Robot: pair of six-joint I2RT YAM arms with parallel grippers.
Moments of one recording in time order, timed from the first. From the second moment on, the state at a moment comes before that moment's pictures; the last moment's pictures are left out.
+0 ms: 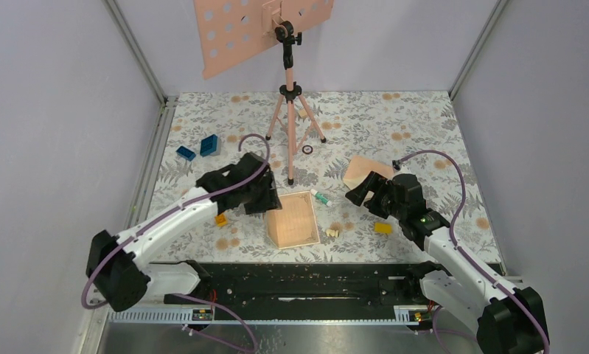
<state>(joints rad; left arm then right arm) -0.69 1.19 0.98 -0.78 -0.02 -0.84 0.37 0.88 0.45 -0.16 -0.16 0.80</state>
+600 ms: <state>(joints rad) -0.82 1.61 1.04 -0.46 0.14 -0.81 0.37 0.84 0.45 -0.18 -0.15 0.80</state>
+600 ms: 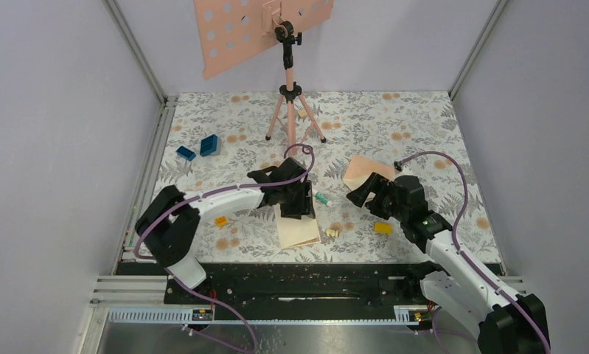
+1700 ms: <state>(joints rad) -0.63 1.67 0.94 -0.37 0.13 -0.74 0.67 1.27 0.51 0.03 -0.34 0.88</state>
